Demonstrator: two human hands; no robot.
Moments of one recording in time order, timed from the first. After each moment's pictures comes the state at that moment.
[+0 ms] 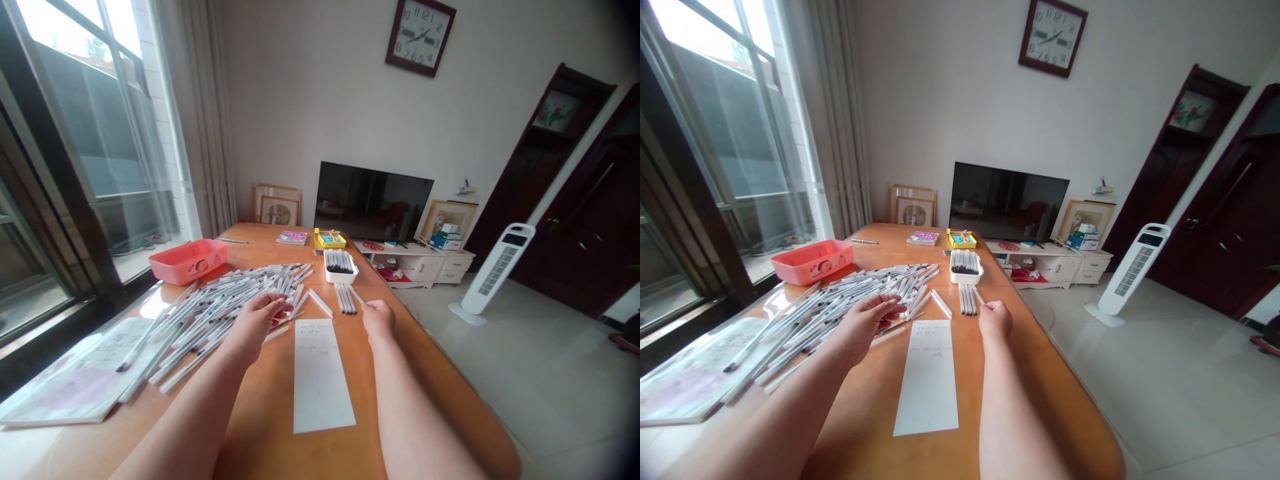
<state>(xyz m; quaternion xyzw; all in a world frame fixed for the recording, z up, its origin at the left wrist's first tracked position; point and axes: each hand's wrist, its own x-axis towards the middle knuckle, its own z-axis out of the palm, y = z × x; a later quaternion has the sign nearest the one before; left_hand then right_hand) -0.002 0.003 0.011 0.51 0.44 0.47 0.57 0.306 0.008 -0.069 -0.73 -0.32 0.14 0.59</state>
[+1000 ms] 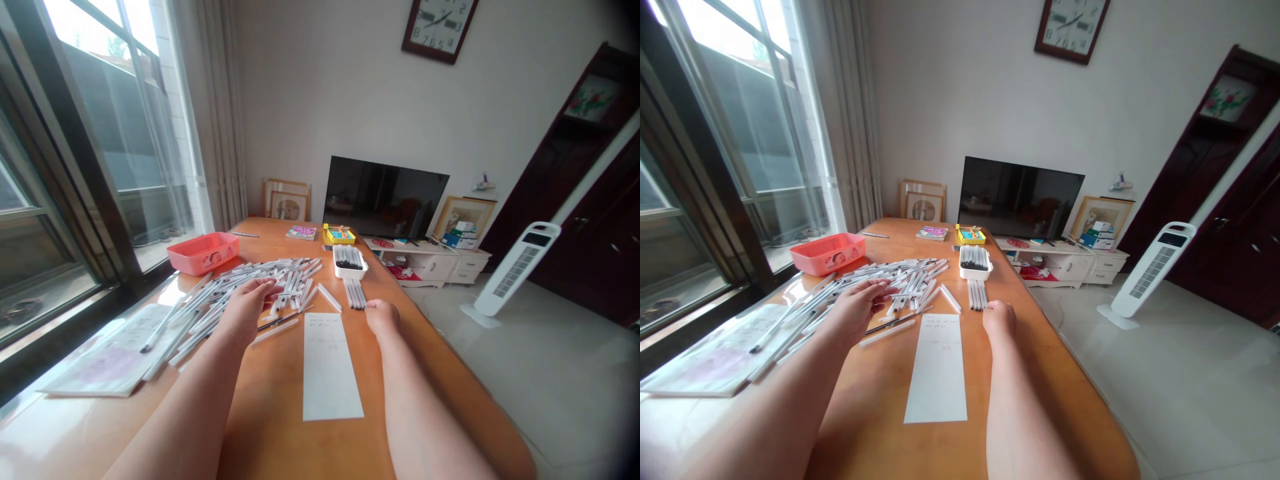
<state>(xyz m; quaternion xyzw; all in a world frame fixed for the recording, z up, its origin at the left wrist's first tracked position) -0.029 0.022 0.013 0.43 0.44 0.56 0.55 0.305 0.010 -0.073 -0.82 -0.44 0.09 0.36</state>
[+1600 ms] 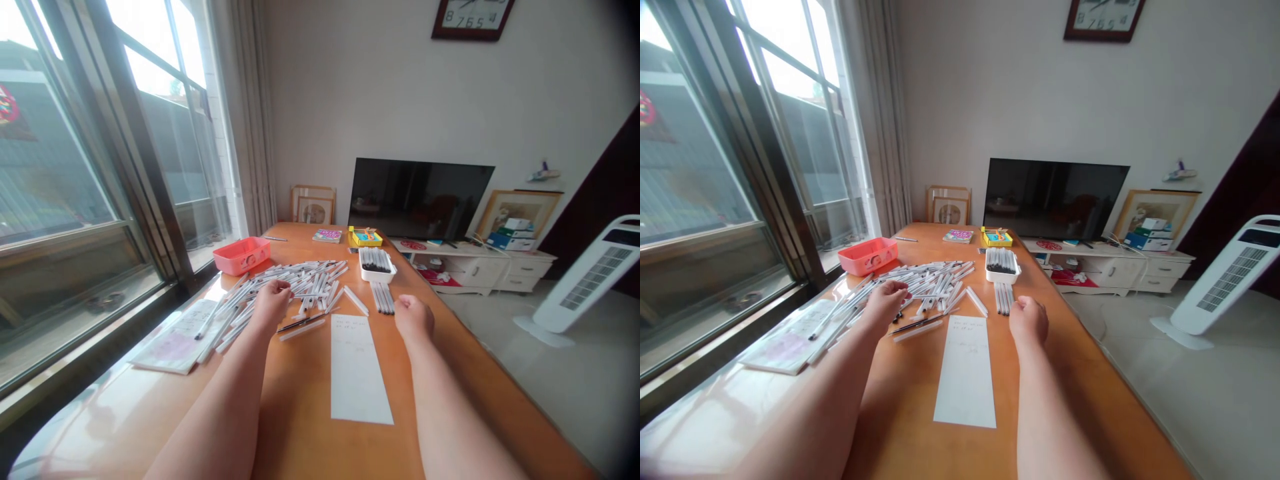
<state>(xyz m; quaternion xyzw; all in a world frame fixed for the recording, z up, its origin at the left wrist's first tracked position) -0.047 0.032 0.005 0.52 0.59 0.52 0.34 0.290 0.006 -0.052 -0.79 -0.44 0.02 0.43</state>
